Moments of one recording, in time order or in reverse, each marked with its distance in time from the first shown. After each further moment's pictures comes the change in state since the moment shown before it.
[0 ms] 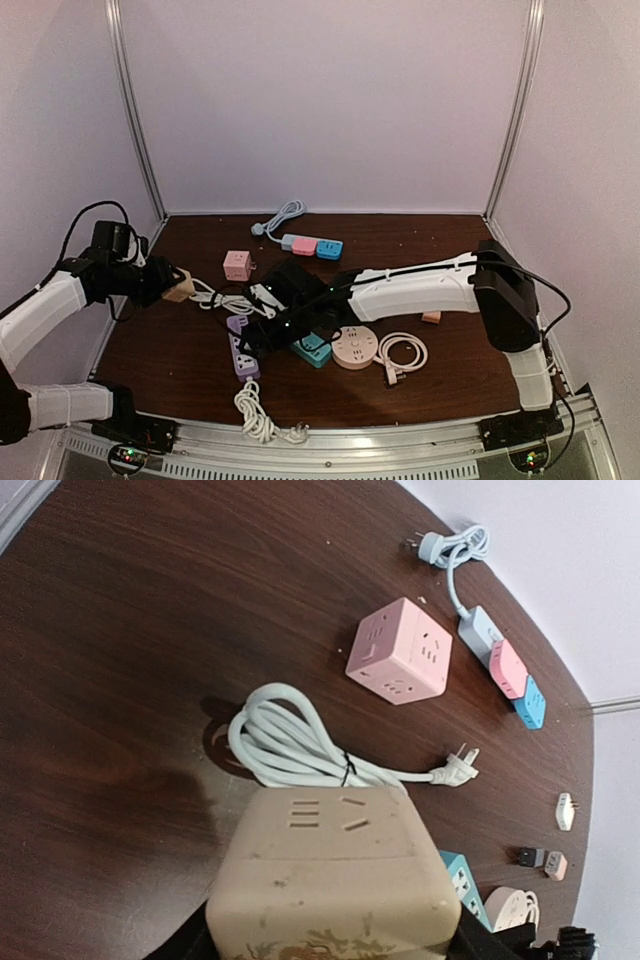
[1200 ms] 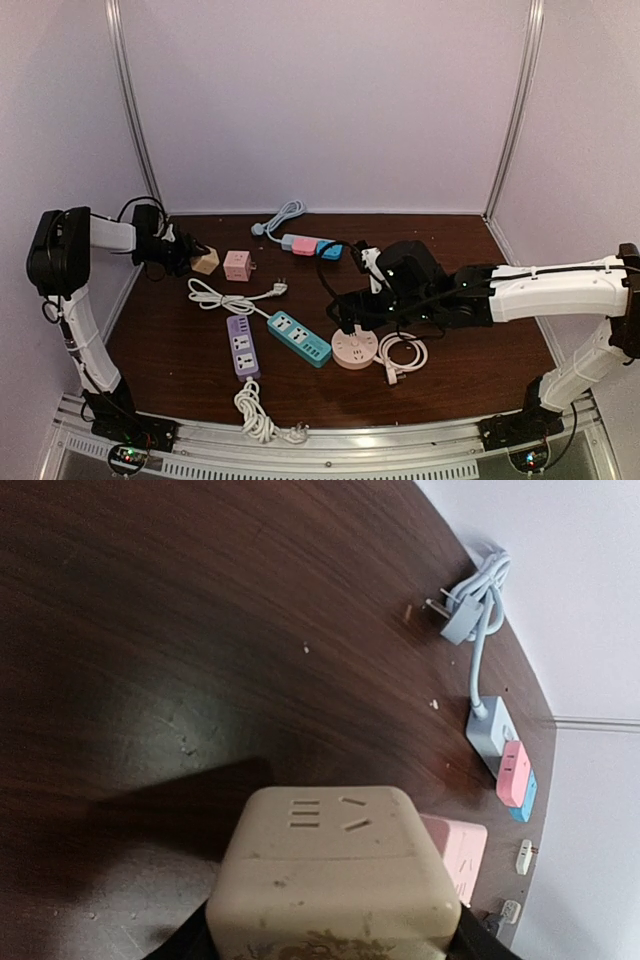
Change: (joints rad) left arm 0.169 0.899 0.437 0.380 0.386 0.051; right arm -0.082 -0.747 -0.692 0.101 0.375 0.066
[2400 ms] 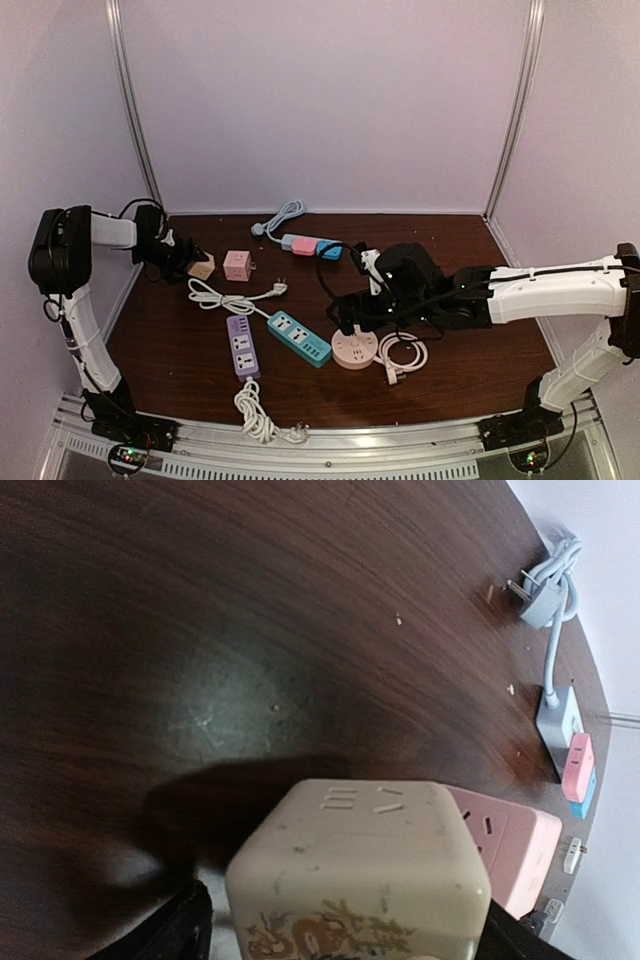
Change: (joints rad) left arm 0.000 0.035 0.049 -0.164 -0.102 0.089; right arm -0.002 0.006 -0.008 0.010 0.011 0.005
